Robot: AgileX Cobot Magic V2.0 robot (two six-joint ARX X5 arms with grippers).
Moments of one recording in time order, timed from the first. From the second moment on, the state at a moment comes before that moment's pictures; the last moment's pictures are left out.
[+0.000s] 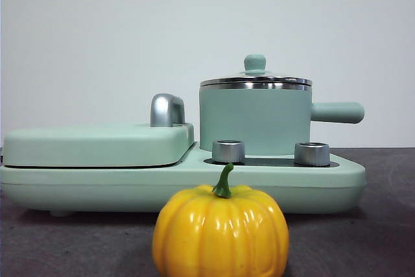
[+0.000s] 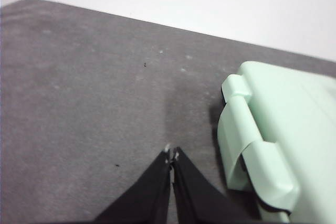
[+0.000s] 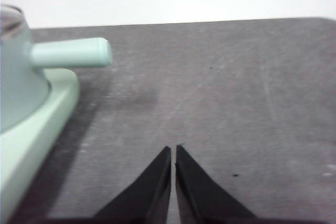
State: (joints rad) left arm 0.02 0.00 0.03 -0.18 0.05 -0.22; right arm -0.03 0.01 0.02 -0.16 -0.08 0.10
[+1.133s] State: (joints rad) left arm -0.04 0.34 0.60 -0.37 0.67 -0.44; right arm -0.03 0.38 0.80 -0.67 -0.63 0.29
